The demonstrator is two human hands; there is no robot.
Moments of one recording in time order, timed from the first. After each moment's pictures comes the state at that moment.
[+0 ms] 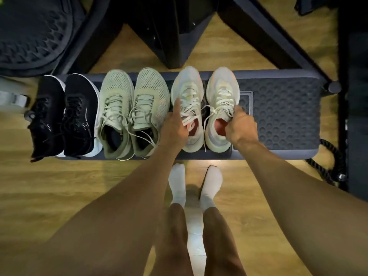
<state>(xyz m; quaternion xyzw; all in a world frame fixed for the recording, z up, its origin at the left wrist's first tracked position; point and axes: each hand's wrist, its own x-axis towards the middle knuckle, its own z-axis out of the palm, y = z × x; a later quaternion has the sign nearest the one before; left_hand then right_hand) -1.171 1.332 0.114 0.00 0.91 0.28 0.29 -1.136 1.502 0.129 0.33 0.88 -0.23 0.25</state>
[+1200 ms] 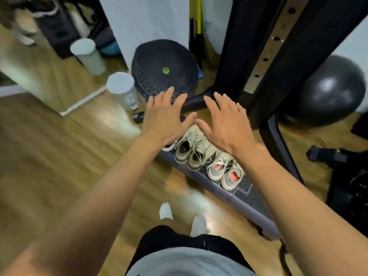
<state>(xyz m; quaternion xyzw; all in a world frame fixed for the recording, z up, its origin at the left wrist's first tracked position) -1.052 1.168 0.559 -0.06 1.00 0.06 -0.05 -1.087 1.342 0.569 -0.26 0.96 -0.07 0.01</state>
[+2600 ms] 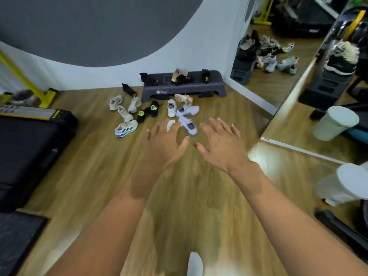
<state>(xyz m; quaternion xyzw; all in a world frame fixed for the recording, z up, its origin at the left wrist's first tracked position) -0.459 0.571 0.595 -0.64 0.76 0.08 -0.11 -0.630 0.596 0.612 -0.75 0.66 -0.06 0.08</state>
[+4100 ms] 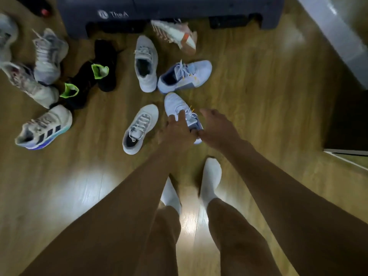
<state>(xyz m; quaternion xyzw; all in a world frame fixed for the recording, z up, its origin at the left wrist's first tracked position) -0.546 -0.219 0.030 -0.68 0.61 0.39 0.08 -0.673 -0.215 0.061 -0.63 0.69 0.05 0.36</state>
